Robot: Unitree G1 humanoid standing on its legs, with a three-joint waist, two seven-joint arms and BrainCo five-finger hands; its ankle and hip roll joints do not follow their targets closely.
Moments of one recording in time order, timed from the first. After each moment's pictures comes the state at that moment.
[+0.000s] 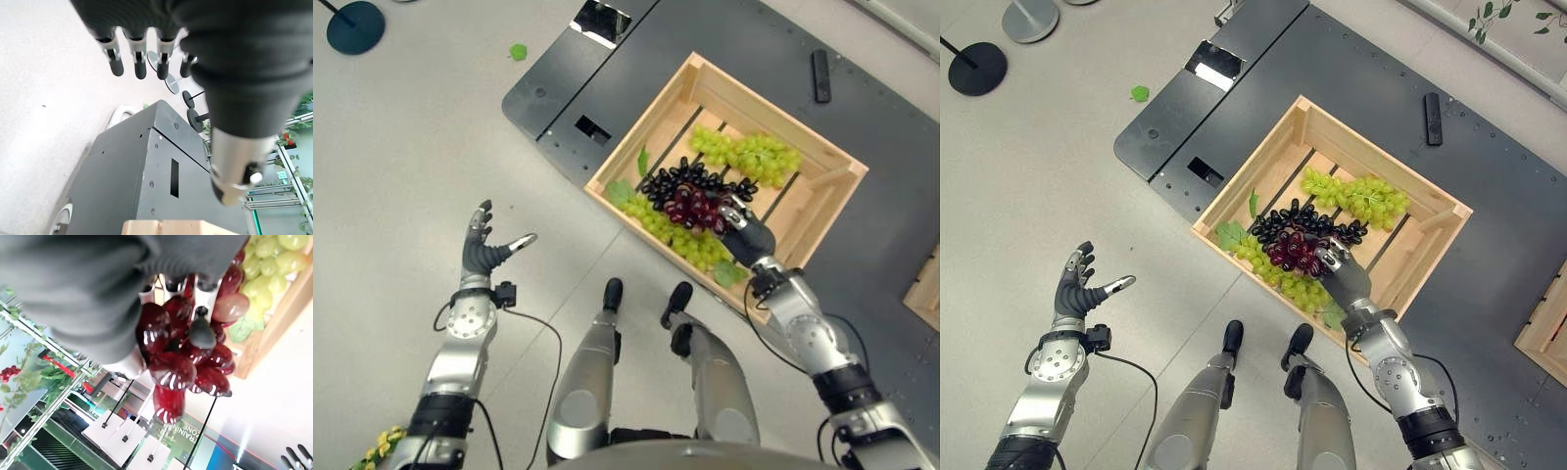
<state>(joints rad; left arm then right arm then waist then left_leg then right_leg) -0.06 0.43 0.06 0.13 -0.14 -0.05 0.25 -0.20 -0.41 0.17 0.08 1.13 0.02 0.25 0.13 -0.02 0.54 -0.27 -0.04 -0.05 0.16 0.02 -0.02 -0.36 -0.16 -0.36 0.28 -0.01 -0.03</state>
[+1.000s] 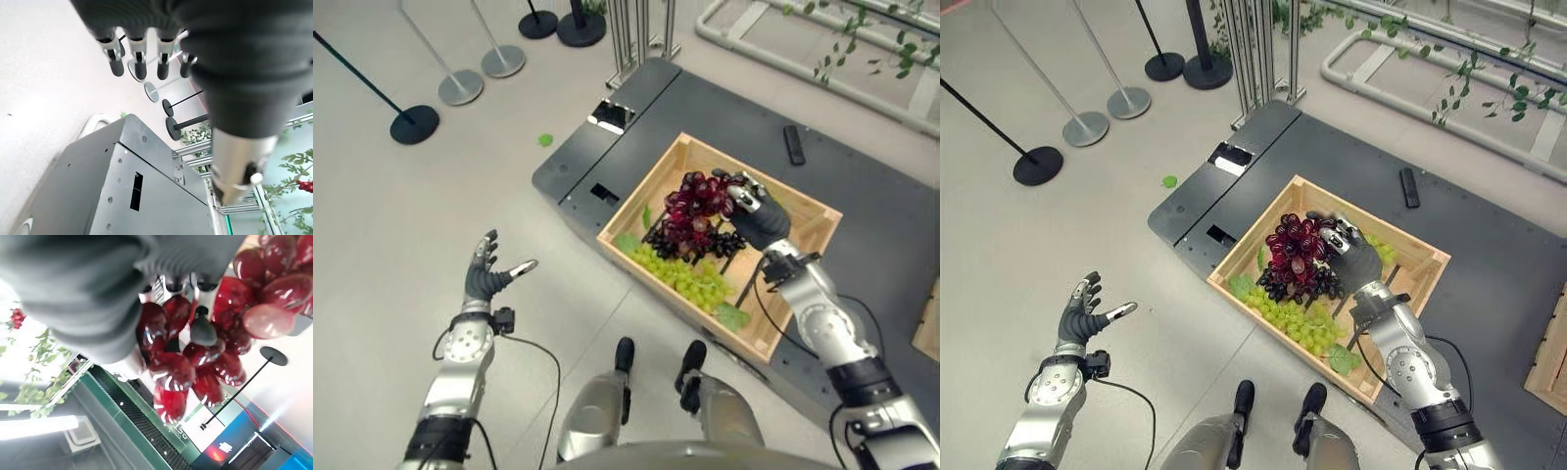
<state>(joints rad) 0.05 0.41 0.07 0.16 -0.14 -0.06 0.18 -0.22 -0.48 0.11 -0.05 1.13 0.01 0.25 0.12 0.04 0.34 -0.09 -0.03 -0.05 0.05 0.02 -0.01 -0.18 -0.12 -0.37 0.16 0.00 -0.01</state>
